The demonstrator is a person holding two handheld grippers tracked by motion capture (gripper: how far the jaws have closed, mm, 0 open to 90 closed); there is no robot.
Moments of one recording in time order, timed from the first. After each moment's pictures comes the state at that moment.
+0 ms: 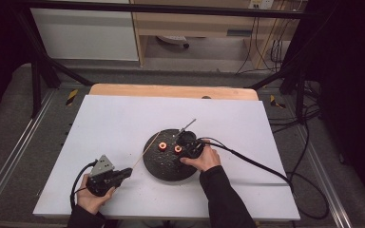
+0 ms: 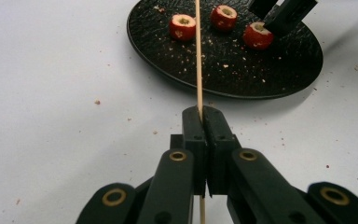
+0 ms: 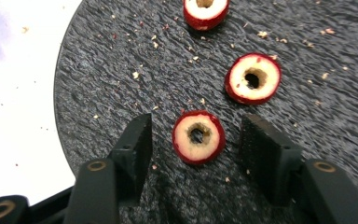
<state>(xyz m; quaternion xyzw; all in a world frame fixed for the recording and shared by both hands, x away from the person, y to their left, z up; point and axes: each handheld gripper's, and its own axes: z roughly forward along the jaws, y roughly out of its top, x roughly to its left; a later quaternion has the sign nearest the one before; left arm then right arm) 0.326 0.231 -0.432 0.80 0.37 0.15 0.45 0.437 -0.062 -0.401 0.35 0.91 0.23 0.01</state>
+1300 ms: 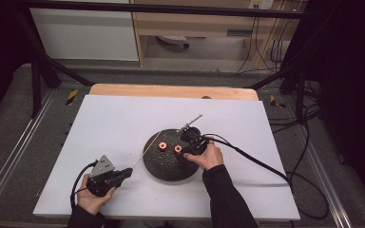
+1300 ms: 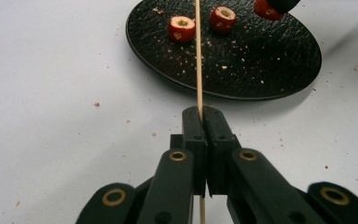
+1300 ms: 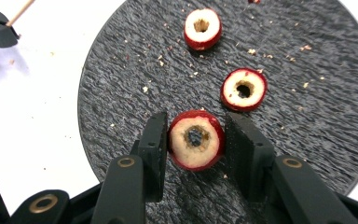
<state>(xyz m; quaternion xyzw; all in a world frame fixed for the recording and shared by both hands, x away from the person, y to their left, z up) 0.325 0.229 -0.431 0.80 0.36 0.15 0.45 0.436 -0.074 -0.382 0.37 0.89 0.27 0.00</state>
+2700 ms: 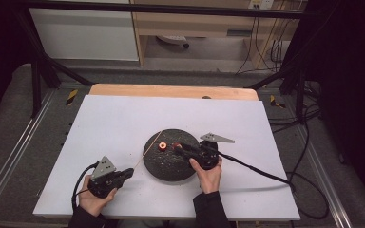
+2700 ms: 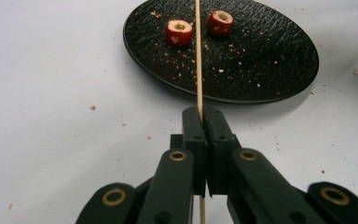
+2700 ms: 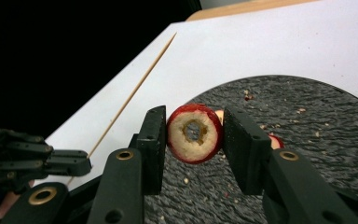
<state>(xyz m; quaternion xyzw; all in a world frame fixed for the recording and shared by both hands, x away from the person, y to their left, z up) 0.322 0.225 -0.432 0.80 0.37 0.16 0.45 0.391 -0.105 -0.411 0.45 0.68 0.58 0.03</state>
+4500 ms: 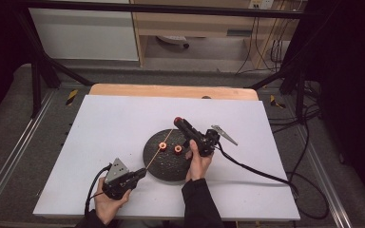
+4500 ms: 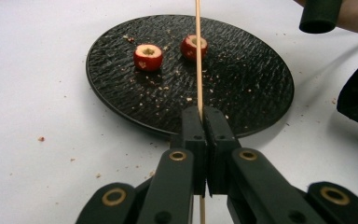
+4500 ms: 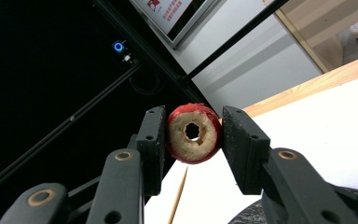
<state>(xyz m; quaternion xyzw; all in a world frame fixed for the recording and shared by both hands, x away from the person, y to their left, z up) 0.317 0.186 -0.436 0.78 0.36 0.17 0.48 0.423 -0.096 -0.414 0.49 0.46 0.74 0.04</state>
